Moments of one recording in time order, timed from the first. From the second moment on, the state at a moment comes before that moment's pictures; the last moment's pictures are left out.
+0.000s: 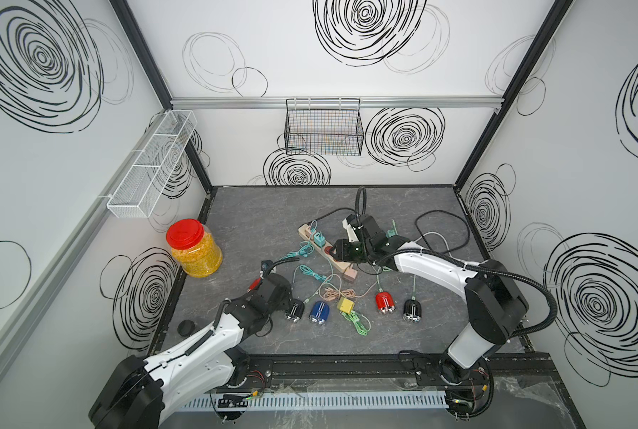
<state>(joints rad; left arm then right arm) -0.61 0.91 0.39 -0.35 -0.34 -0.65 0.74 1.67 1.17 -0.29 -0.18 0.63</state>
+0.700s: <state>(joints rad) -0.27 1.62 1.03 -0.17 -0.08 -0.61 0.78 1.79 1.39 -0.41 0.09 0.40</state>
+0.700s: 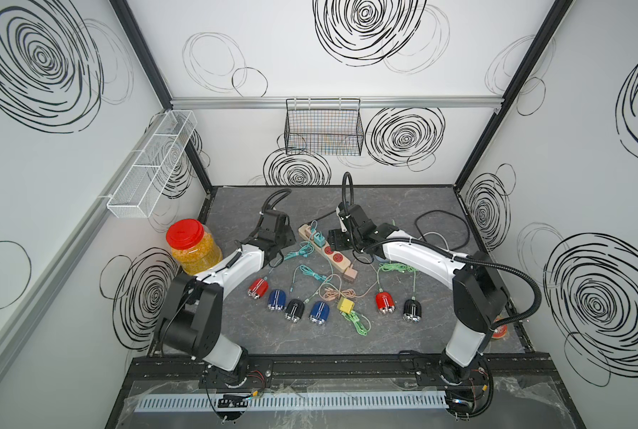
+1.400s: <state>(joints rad) -0.20 2.05 1.41 -0.19 0.20 -0.68 0.83 2.05 1.65 -0.47 0.19 0.21</state>
